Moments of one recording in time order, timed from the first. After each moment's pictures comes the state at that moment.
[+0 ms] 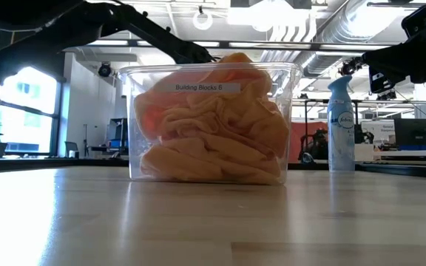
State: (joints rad) left arm 0.53 2.38 2.04 -0.81 0.07 -0.77; right arm 0.12 0.01 0.02 0.00 0.02 0.02
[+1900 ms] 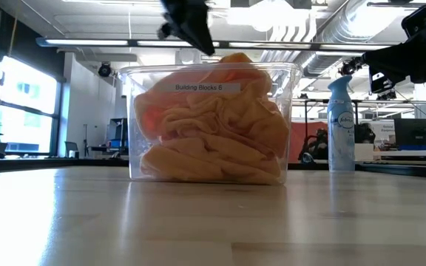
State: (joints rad) left arm -0.01 1.68 1.55 -0.76 -0.43 -0.38; right arm 0.12 0.01 0.02 0.00 0.01 0.02
